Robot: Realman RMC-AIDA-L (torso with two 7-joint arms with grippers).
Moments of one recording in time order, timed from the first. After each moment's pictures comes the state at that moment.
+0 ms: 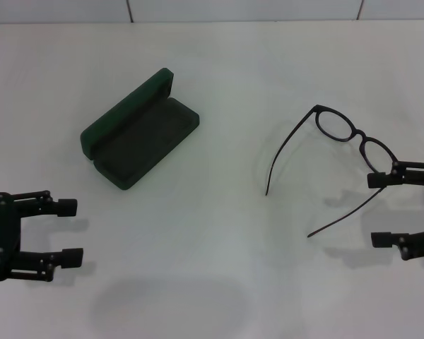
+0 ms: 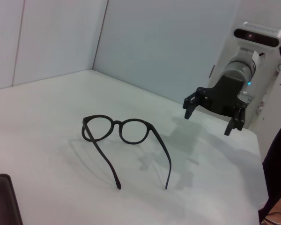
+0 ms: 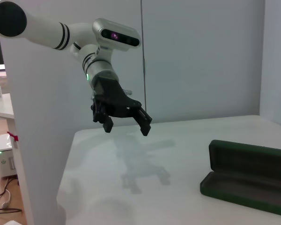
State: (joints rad) left arm -0.27 -1.90 0.74 0.79 1.95 1.95 -1.37; right arm 0.46 1.87 -1.06 -0.59 -1.70 -1.74 1.06
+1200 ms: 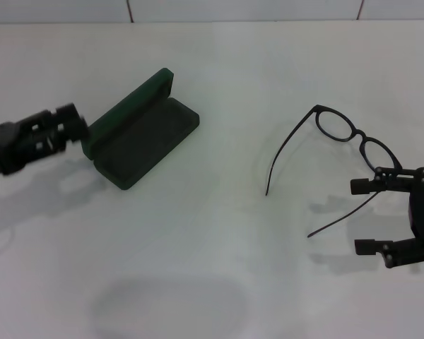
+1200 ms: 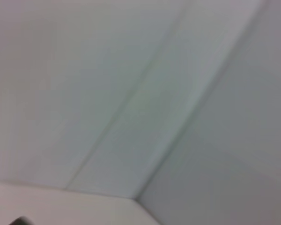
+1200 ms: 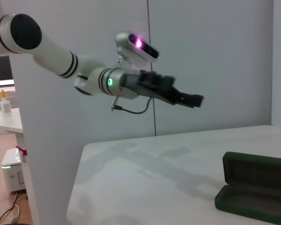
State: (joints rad) left arm -0.34 -1.99 0.43 0.60 1.83 1.90 -1.62; right arm 0.46 1.91 -1.06 -0.60 -1.70 -1.75 1.06
